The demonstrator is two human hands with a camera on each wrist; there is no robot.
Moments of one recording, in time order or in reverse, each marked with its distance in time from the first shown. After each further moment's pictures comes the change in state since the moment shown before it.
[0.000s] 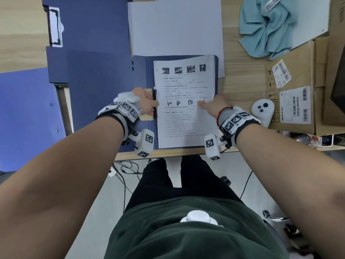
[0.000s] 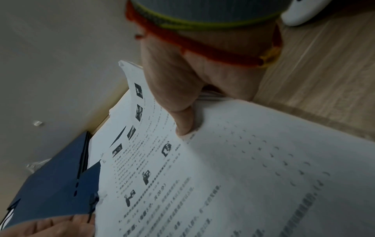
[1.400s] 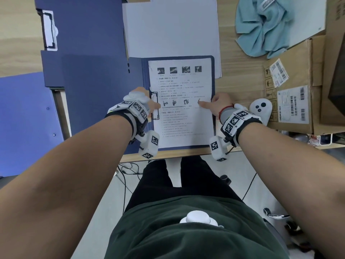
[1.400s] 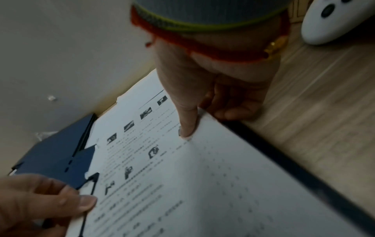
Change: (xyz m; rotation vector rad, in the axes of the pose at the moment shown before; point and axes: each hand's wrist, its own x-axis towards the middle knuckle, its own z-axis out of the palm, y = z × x) left_hand 0.021 0.025 0.014 0.759 0.030 -0.107; right_hand 0.011 0.008 -0.014 0.034 0.076 0.014
